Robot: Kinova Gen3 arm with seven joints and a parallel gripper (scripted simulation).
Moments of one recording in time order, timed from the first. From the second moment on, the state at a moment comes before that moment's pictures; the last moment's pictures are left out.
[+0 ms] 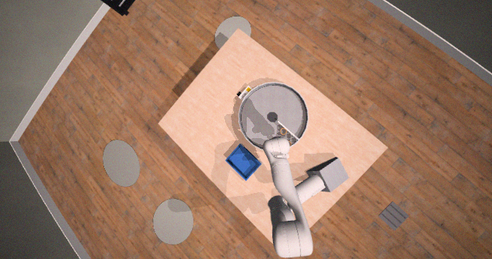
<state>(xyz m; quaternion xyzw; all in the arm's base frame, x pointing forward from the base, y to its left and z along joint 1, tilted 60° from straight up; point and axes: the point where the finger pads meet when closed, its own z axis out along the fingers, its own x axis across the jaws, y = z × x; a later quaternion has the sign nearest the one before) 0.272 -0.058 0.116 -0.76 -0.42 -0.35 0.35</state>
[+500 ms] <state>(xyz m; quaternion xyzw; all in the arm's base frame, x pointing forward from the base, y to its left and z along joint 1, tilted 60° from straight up) 0.270 -0.064 0.119 -0.76 -0.42 -0.35 0.35</state>
